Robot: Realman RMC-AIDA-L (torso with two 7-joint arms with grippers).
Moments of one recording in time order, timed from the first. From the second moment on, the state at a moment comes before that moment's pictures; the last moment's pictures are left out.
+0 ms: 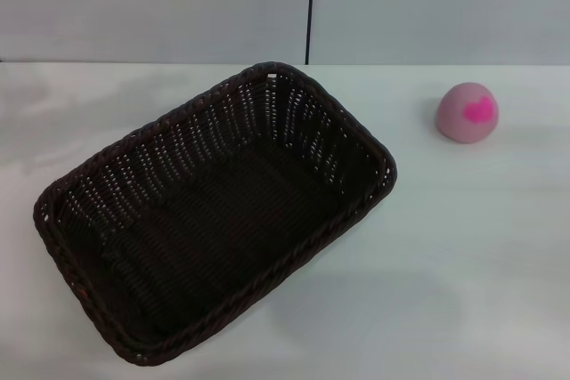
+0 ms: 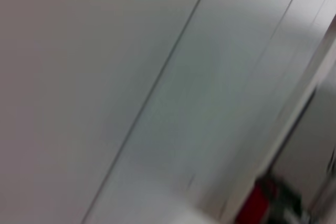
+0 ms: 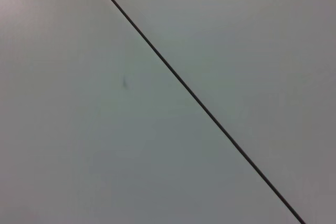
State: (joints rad) left arm -0.48 -1.79 0.88 0.87 1.49 1.70 -2.01; right arm 0.36 2.07 -0.30 -0.19 -1.03 -1.55 1.06
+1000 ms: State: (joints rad) left arm -0.83 -2.06 0.98 1.27 2.64 1.74 -2.23; right arm 0.35 2.07 -0.30 -0.17 -1.03 -1.53 1.06
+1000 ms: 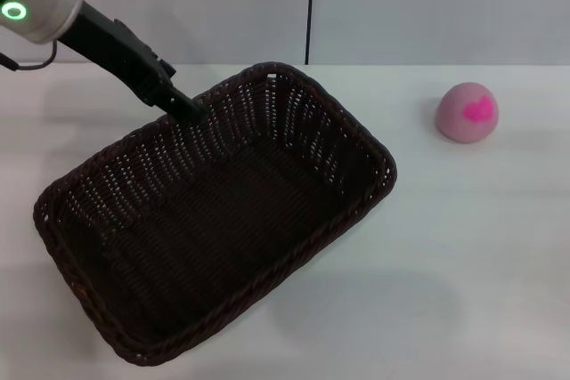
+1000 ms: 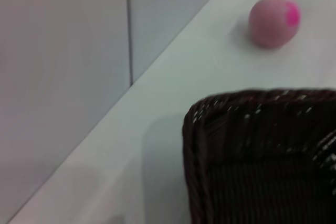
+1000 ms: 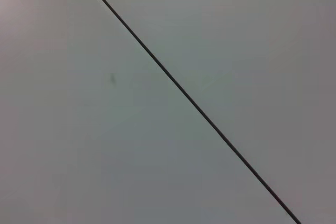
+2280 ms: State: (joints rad) left arm -0.82 -2.06 1.13 1.11 2.75 1.62 -2.30; right arm 0.37 2.07 -0.27 -0.16 -1.03 -1.47 1.06
